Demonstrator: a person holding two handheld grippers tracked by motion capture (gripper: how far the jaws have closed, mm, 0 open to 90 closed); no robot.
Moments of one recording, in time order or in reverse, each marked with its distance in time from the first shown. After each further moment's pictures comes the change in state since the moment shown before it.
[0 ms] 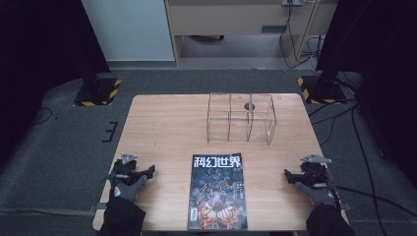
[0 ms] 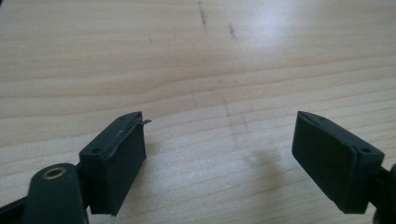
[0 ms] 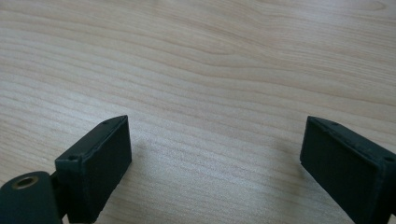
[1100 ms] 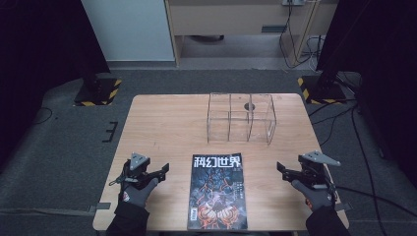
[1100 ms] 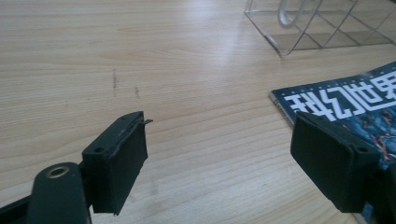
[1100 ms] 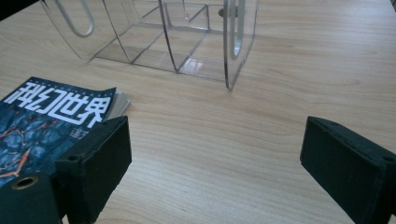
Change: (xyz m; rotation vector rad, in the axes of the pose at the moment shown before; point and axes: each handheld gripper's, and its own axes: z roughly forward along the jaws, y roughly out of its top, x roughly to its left) left arm -0.056 0.014 -0.030 -0.140 -0.136 0.044; right arm 0.037 0.031 -0.052 -0.229 0.142 0.085
